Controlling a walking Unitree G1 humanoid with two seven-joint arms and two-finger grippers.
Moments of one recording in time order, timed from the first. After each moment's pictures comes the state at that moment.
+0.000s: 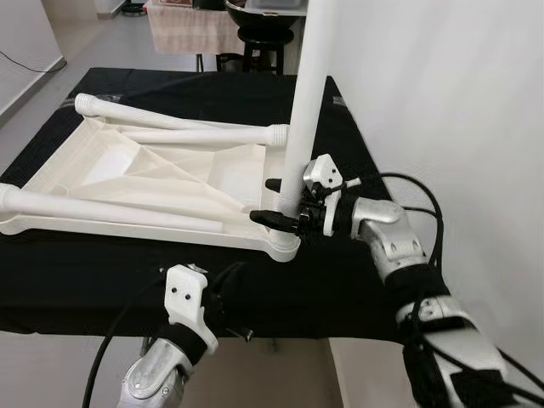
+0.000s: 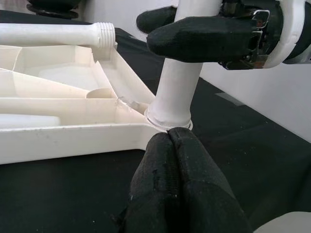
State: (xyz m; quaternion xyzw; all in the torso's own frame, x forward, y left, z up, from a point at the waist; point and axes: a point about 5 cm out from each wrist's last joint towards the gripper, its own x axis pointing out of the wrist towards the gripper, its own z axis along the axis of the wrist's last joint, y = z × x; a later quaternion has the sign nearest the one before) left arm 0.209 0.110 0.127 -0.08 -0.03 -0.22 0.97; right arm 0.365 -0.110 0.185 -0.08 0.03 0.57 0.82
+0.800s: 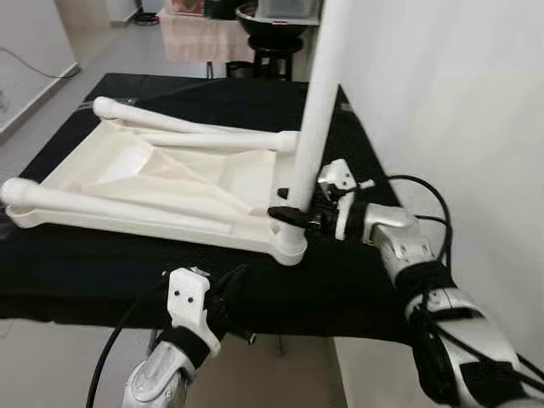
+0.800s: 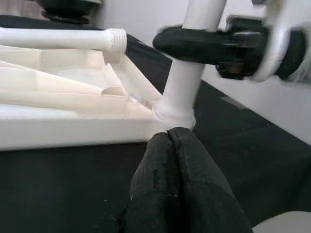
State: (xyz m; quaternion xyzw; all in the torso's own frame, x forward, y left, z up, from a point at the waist) left arm 0.209 0.111 0.126 -0.09 -0.03 -0.21 0.97; right arm 0.364 -0.124 0.150 -0.01 0.00 0.24 0.97
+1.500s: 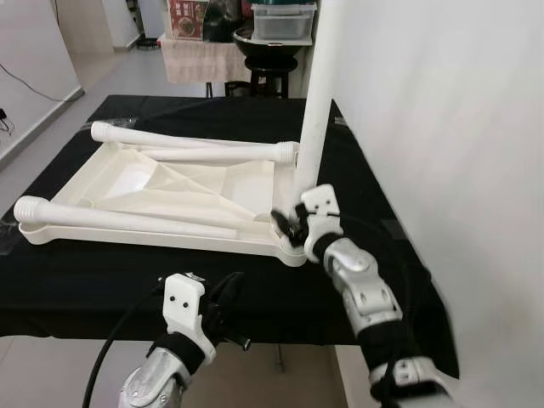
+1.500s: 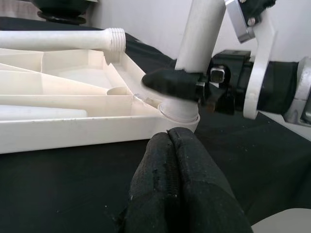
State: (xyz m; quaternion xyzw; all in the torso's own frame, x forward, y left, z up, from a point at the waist) left arm 0.213 0.115 0.123 -0.08 -0.03 -0.21 0.97; right arm 0.347 -0.094 0.134 -0.07 0.06 0.26 0.96
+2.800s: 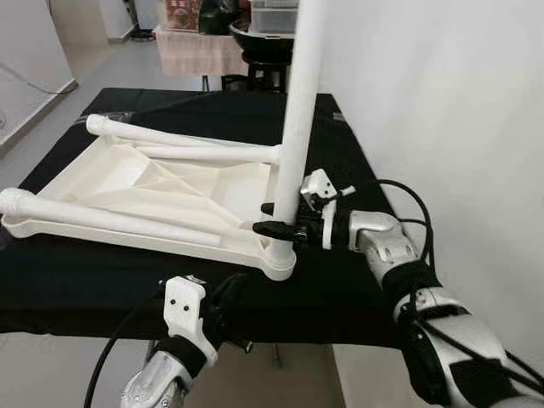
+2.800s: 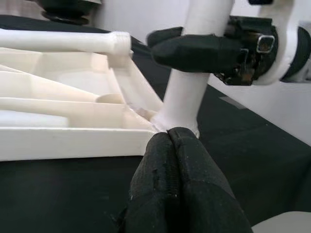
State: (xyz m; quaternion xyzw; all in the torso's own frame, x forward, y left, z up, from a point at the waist) left arm 0.209 0.113 0.122 -0.09 -0.03 -0.21 0.97; right arm 0.364 -0.123 0.160 -0.05 0.02 0.48 0.87
